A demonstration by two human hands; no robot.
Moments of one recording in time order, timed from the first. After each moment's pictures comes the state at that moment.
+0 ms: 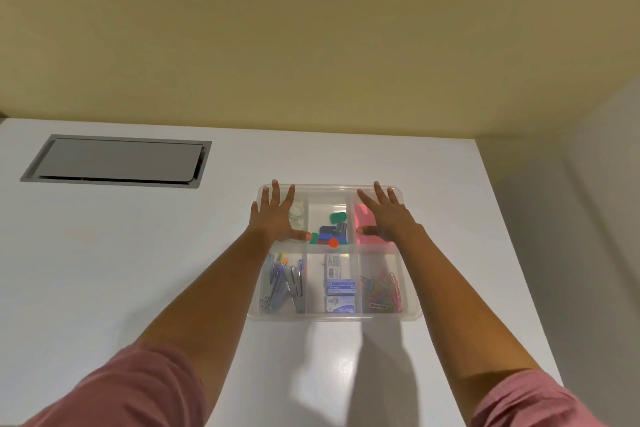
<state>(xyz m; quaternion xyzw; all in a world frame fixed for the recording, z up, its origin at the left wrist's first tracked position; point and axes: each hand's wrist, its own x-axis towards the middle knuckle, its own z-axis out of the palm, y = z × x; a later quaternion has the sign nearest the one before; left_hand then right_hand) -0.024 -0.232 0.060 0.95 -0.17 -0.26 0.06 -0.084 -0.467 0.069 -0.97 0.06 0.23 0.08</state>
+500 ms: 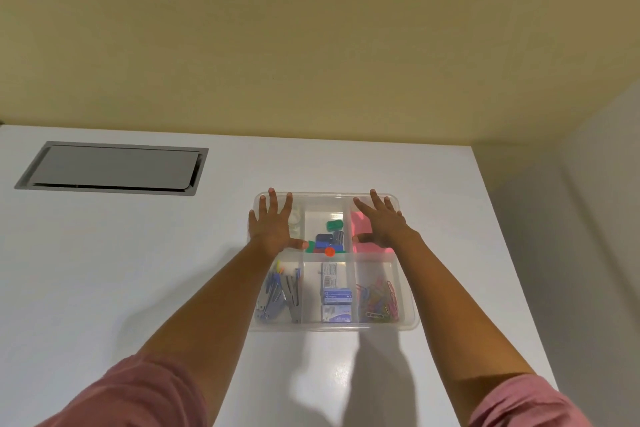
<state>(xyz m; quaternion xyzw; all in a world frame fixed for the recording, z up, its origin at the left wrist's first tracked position) -0.032 -0.240 0.063 0.96 -0.16 -0.23 0.03 -0.080 -0.467 0.074 -0.96 0.07 0.25 0.11</state>
